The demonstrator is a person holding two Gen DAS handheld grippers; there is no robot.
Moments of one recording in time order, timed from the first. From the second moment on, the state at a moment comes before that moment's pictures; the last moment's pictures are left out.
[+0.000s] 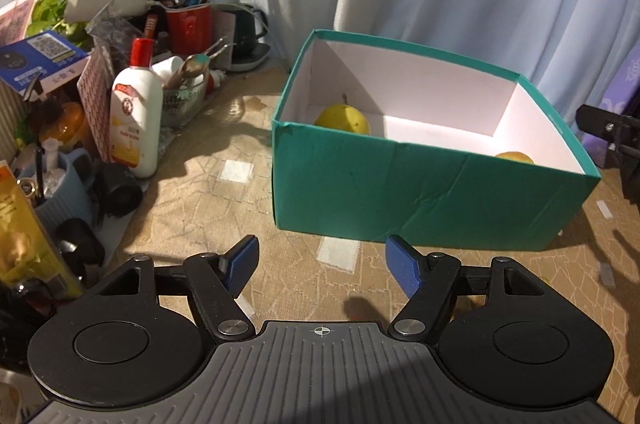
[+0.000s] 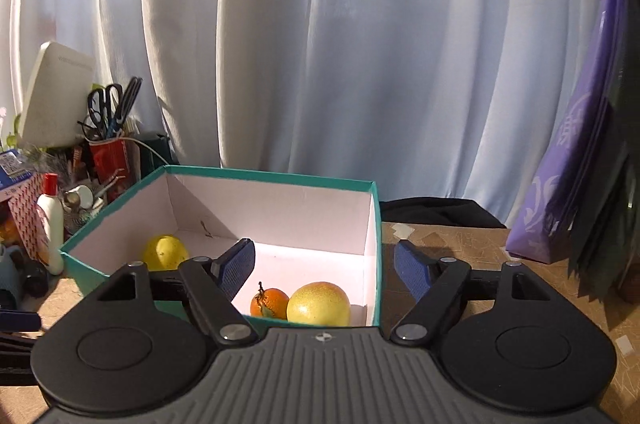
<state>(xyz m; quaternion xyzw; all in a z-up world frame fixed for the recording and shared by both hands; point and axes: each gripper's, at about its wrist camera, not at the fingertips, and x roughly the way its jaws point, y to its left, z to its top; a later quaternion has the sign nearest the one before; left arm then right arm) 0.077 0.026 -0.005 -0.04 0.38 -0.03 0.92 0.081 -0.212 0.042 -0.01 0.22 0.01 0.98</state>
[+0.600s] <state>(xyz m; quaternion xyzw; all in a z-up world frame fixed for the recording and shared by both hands) 0.059 0.007 -0.049 -0.03 0.39 -0.05 0.92 -0.016 -0.225 0.024 0.00 0.27 -0.03 0.96</state>
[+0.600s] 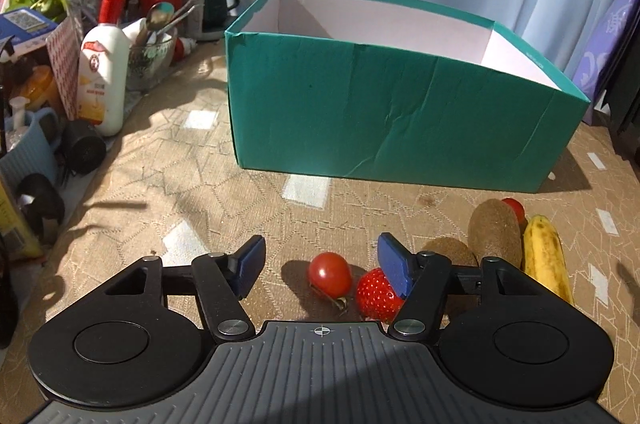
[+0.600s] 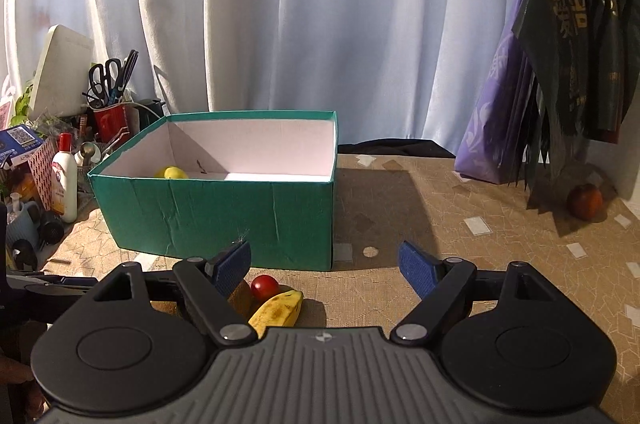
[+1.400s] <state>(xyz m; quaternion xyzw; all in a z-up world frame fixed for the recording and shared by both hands) 0.077 0.011 -0.046 -0.10 0.45 -0.02 0.89 -0.004 -0.224 0.020 0.01 0.29 -0.01 0.96</state>
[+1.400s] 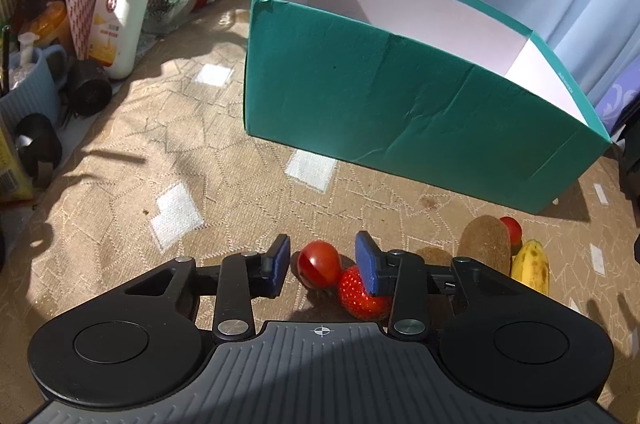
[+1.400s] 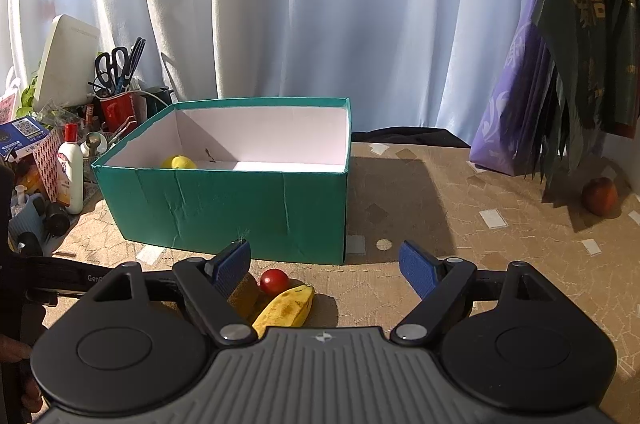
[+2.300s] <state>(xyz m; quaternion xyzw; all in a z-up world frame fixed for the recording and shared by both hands) 0.101 0.036 -0.047 -0.21 0.54 0.02 0.81 0.005 -0.247 0.017 0.04 0.28 -0.03 0.96</state>
